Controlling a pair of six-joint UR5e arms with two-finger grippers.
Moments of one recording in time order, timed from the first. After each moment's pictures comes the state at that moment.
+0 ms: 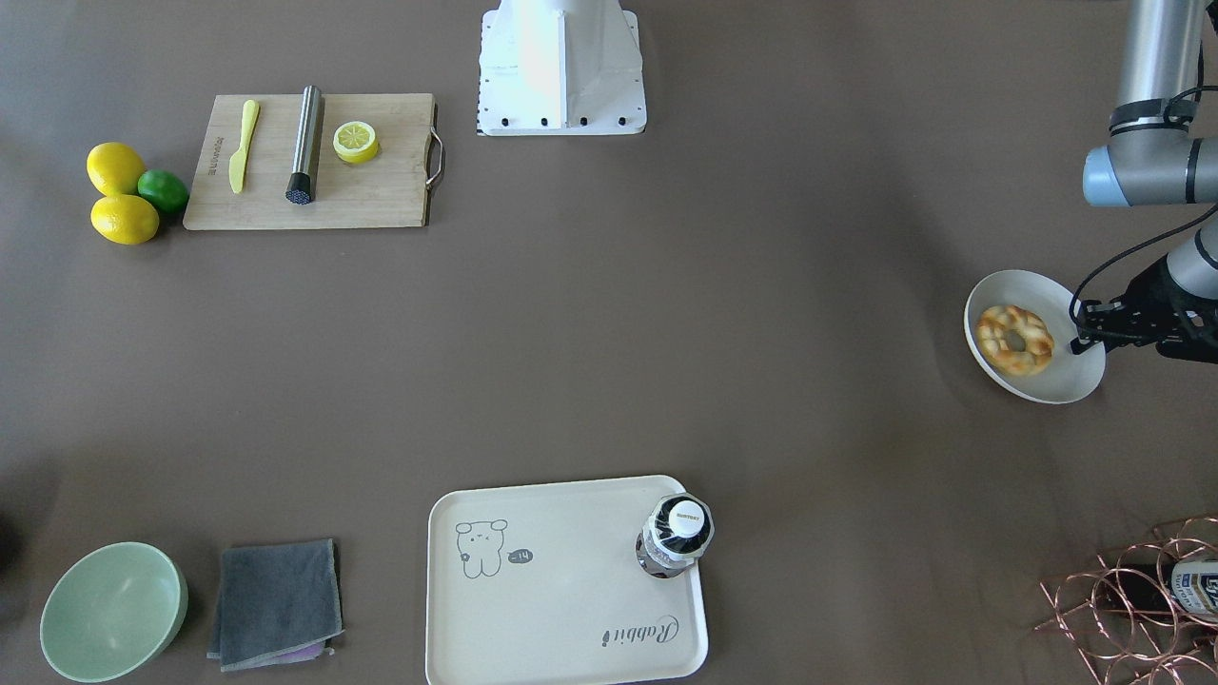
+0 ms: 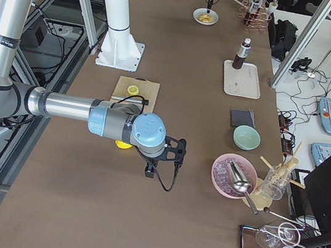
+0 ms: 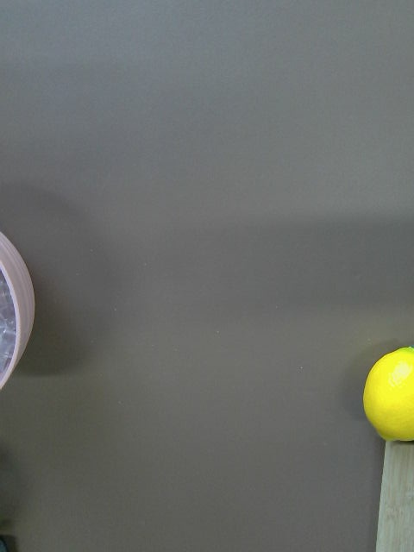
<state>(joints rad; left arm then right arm) -1.15 -1.65 -1.27 -2.34 -2.36 -0.54 1.68 -1.84 1.89 -1.66 2.56 -0.07</state>
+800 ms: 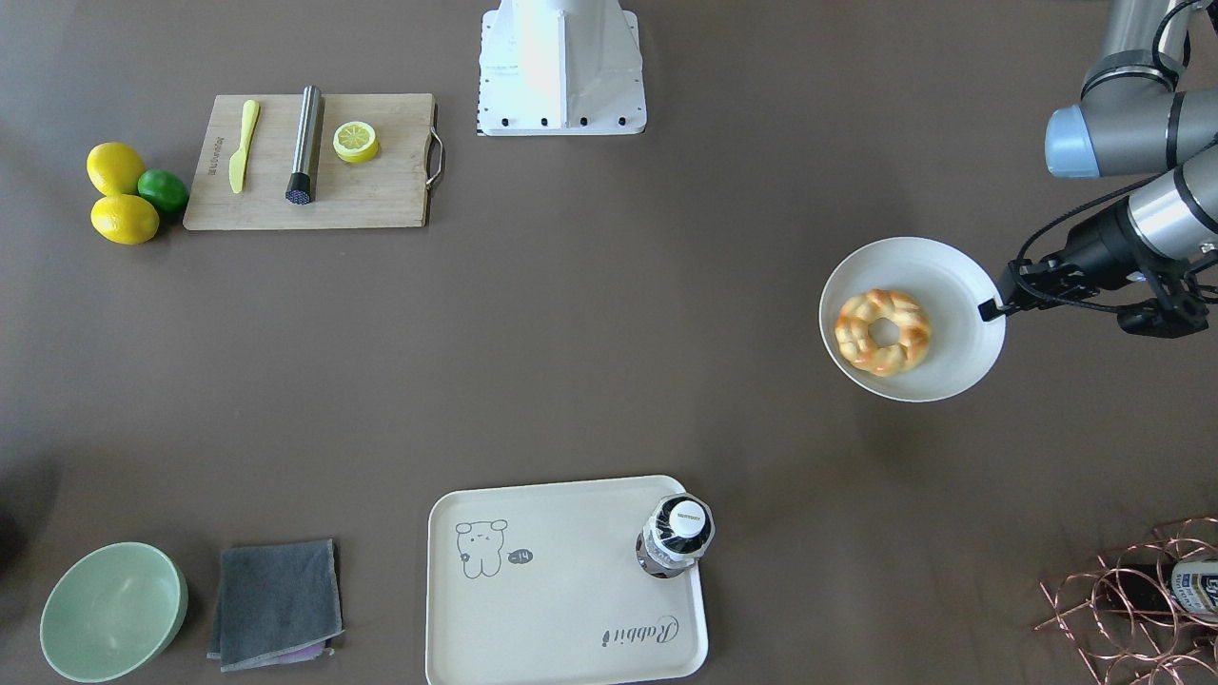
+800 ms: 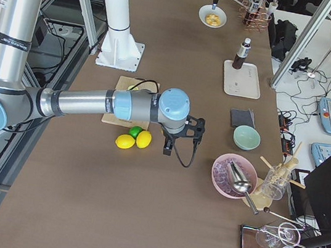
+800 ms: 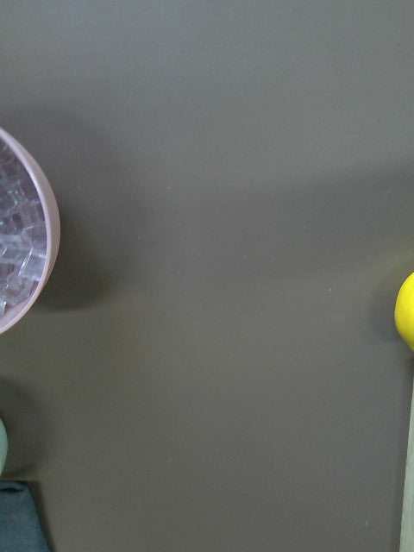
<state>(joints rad) -1.14 -1.74 -1.64 -2.11 -2.54 -0.92 1.53 -1.71 1.96 -1.66 2.58 0.22</state>
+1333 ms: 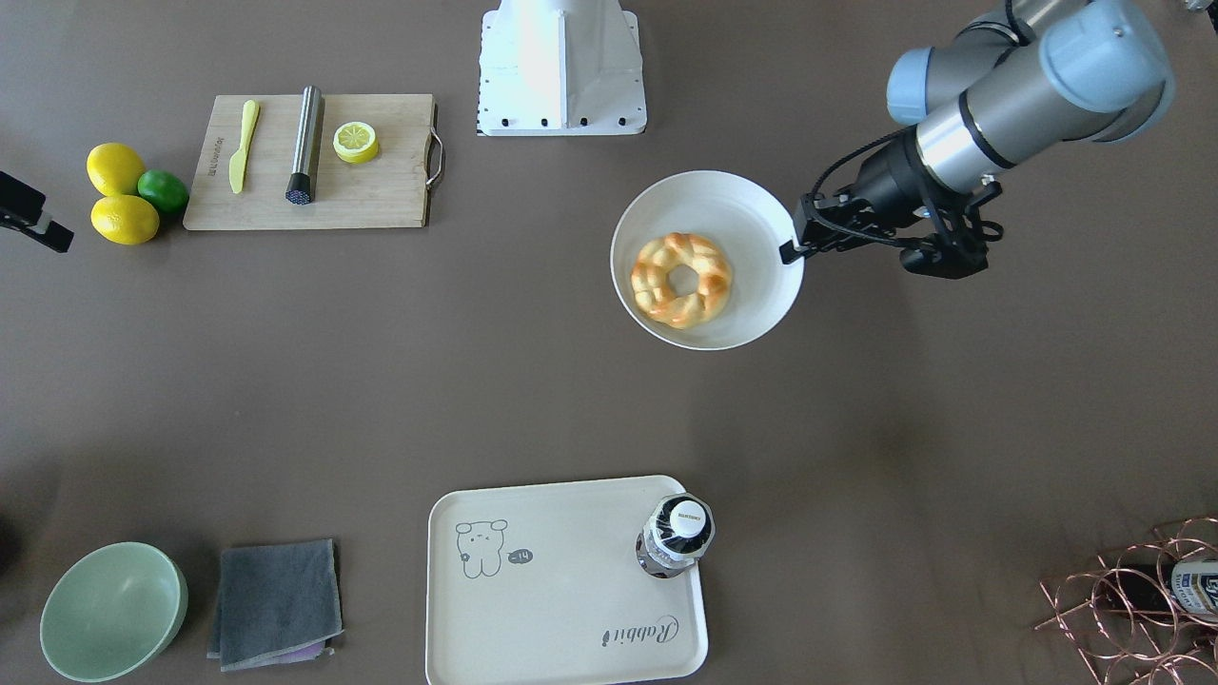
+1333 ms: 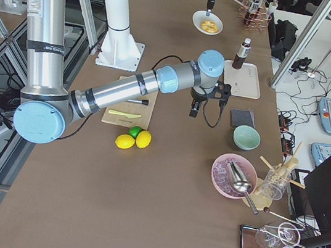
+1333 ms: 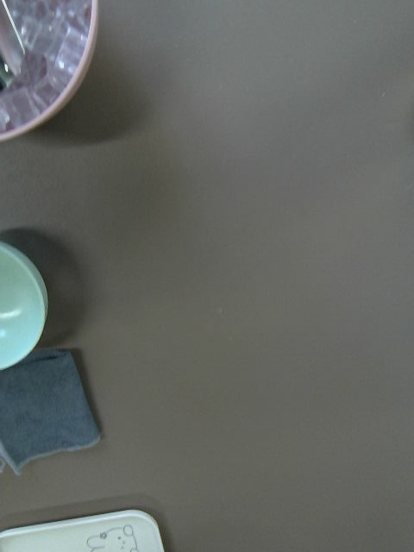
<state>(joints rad) -0.90 -1.95 -1.80 -2.10 -2.43 -1.38 1.25 -1.45 1.99 -1.57 2.52 0.73</state>
